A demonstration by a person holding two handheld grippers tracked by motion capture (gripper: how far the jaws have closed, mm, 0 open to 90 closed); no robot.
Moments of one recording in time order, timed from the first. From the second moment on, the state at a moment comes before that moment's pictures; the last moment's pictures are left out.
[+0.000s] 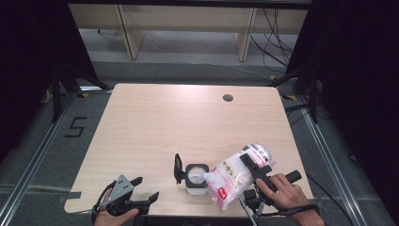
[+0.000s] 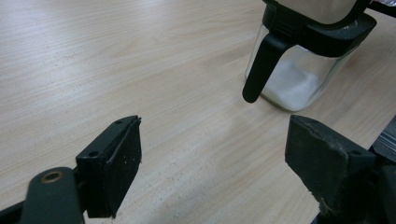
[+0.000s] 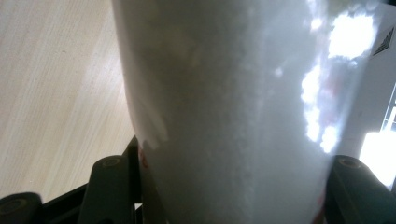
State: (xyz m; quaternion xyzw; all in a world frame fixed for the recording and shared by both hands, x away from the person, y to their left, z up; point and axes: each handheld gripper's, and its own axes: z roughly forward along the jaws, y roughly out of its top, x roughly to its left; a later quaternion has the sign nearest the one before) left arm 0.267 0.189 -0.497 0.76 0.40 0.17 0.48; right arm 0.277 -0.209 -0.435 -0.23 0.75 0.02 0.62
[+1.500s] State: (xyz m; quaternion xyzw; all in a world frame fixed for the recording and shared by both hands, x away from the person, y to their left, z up) left arm 0.267 0.190 -0.497 0.76 0.39 0.17 0.48; right arm 0.279 -0.211 -0.431 -0.24 0.75 0.02 0.62
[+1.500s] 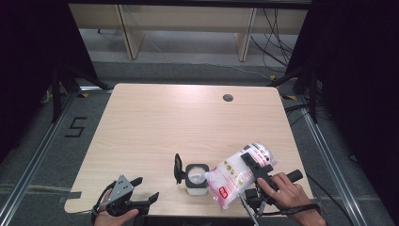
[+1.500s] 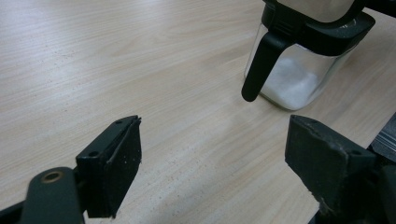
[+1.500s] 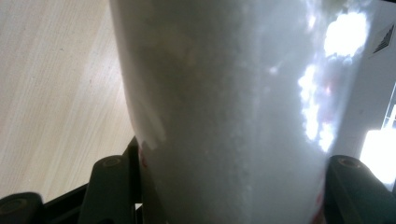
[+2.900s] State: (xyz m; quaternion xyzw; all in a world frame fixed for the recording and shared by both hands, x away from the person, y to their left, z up) left arm 0.265 0.189 -0.498 0.76 0.40 0.17 0.48; right arm 0.279 -0.209 -0.434 -0.25 0.75 0.02 0.62
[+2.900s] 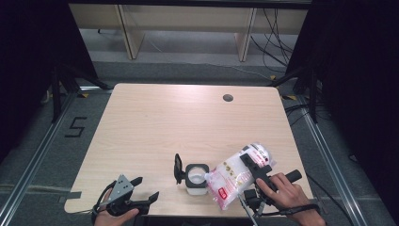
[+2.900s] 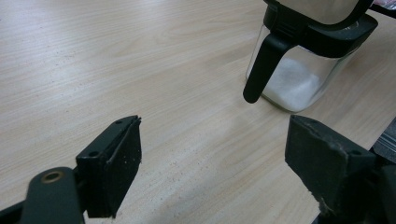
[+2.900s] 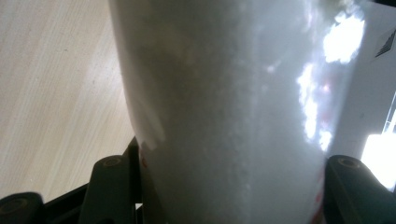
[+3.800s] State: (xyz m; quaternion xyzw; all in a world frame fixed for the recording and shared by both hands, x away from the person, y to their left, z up) left arm 0.266 0.190 -0.498 0.76 0.40 0.17 0.48; right arm 0.276 -0.207 -0.435 -0.24 0.75 0.02 0.62
